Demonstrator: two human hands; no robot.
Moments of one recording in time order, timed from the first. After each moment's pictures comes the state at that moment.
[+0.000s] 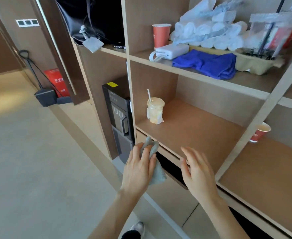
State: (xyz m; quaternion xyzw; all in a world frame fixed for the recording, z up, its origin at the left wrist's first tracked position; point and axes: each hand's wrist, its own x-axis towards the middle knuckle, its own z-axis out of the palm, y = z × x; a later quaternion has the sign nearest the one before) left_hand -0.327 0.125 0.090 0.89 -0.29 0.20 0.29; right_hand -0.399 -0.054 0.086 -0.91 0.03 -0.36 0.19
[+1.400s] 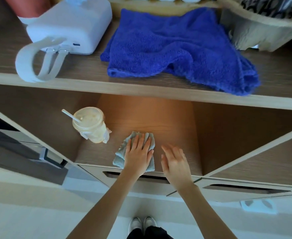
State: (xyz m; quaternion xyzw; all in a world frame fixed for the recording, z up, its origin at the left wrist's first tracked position) left_hand -0.109 -0.060 -0.037 0.80 -0.59 -0.04 0.04; right_hand -0.264 -0.113 -0.008 -0.89 0.38 -0.23 0.13
